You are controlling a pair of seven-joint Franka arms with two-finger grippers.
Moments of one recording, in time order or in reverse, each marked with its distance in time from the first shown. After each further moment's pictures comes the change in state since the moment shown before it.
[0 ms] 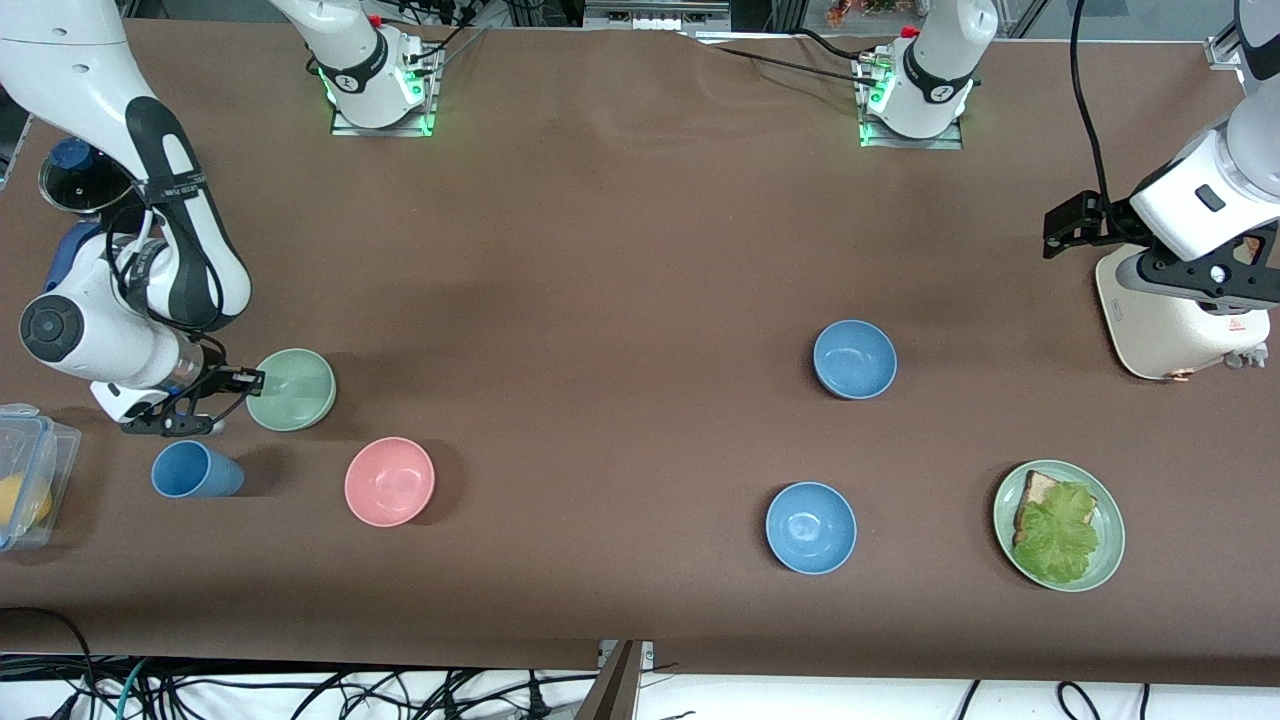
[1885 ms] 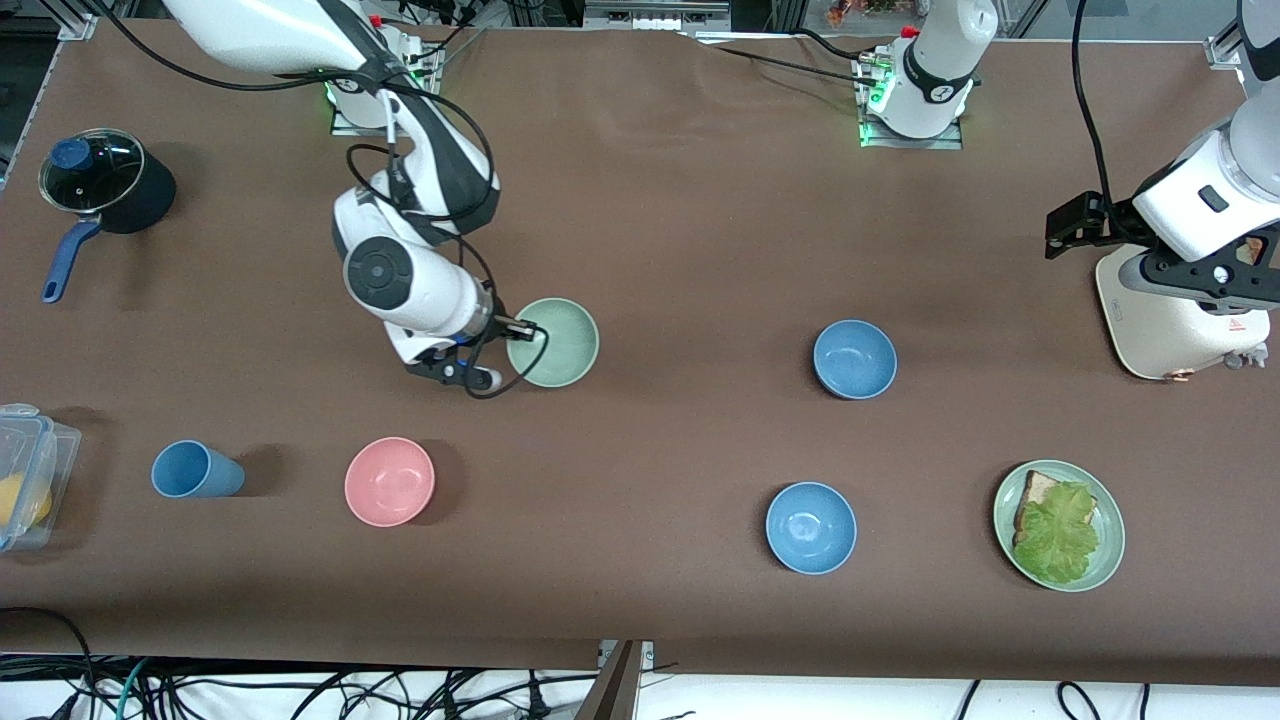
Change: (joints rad) left arm 0.001 0.000 0.003 0.000 0.000 0.000 0.000; right arm 0.264 -0.012 0.442 0.130 0.044 -0.182 0.896
